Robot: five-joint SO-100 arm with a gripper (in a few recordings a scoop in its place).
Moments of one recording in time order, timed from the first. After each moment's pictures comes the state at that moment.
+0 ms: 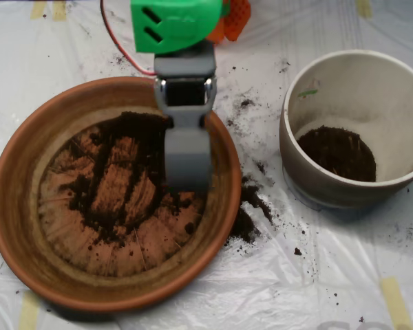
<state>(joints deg) 10.8 99.7 96.1 72.9 -10.6</state>
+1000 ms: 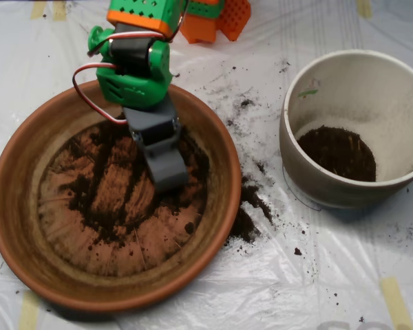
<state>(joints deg) 23.7 84.2 108.1 62.8 -41.7</state>
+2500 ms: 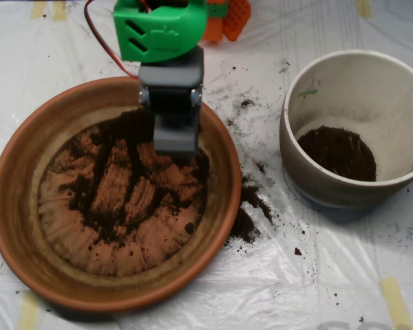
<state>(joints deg) 10.8 91.4 79.0 85.3 -4.3</state>
